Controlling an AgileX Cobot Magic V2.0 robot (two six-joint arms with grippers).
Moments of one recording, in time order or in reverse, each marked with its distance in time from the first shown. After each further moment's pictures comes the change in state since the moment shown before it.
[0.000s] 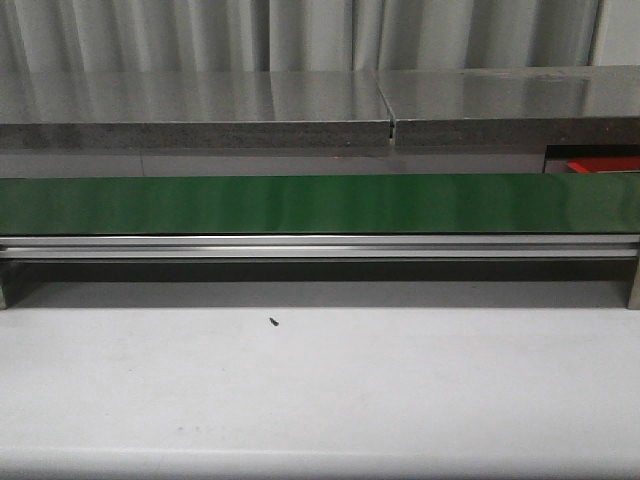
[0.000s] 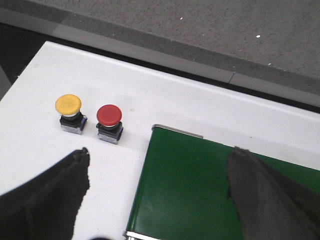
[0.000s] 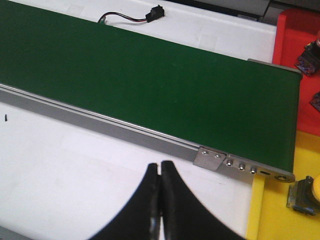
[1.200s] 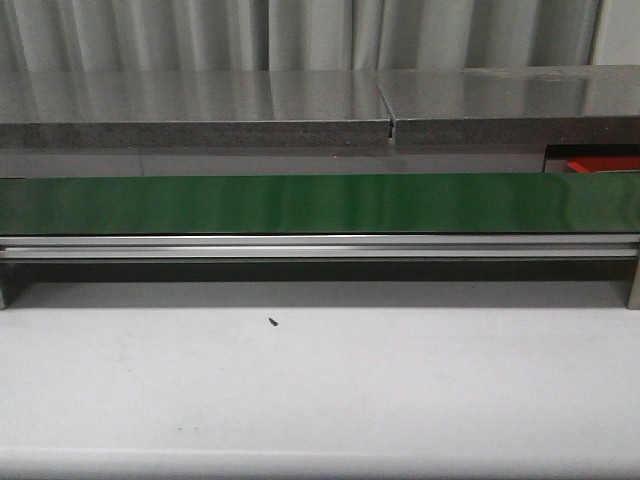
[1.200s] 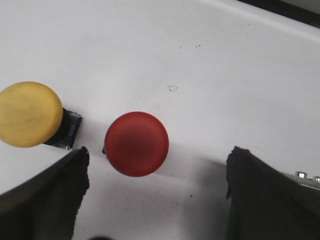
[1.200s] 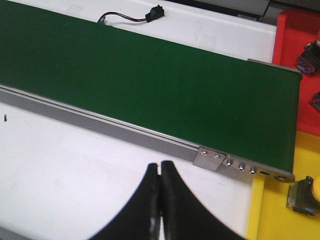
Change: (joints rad) left arm 0.013 0.788 -0.551 0.055 0.102 -0.002; right arm 0.000 0.000 0.000 0.000 0.000 0.000
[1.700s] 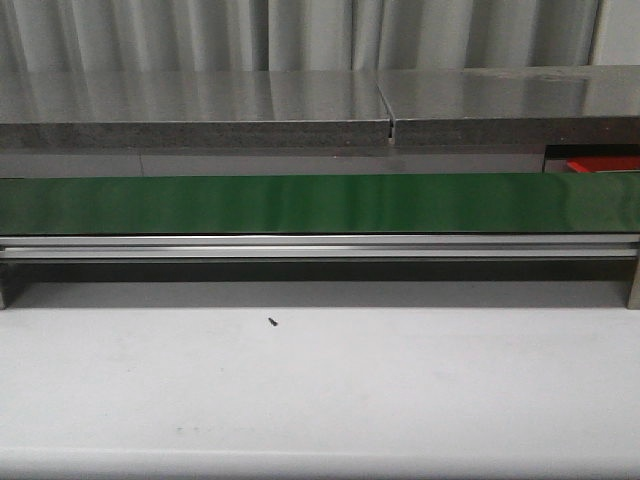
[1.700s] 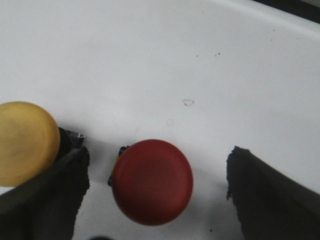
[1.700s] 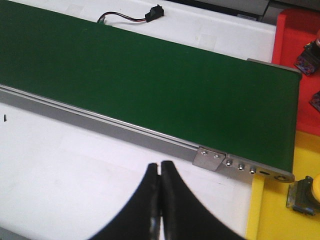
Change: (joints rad) left arm 0.000 0.102 -0.071 0.002 -0.039 -0.004; right arm 0.000 0.000 0.000 0.000 0.000 0.000
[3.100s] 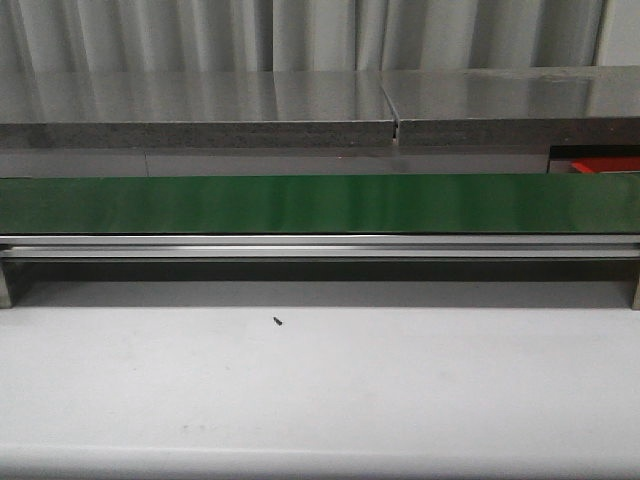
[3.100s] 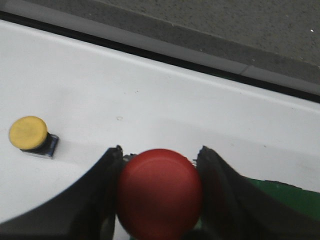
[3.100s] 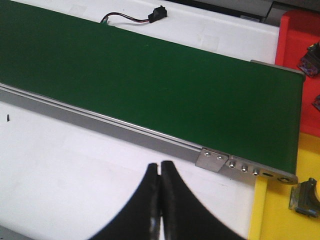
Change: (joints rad) left arm -0.050 -0.437 0.169 -0.057 0.101 -0.006; right arm 0.000 0.000 0.000 0.000 0.000 0.000
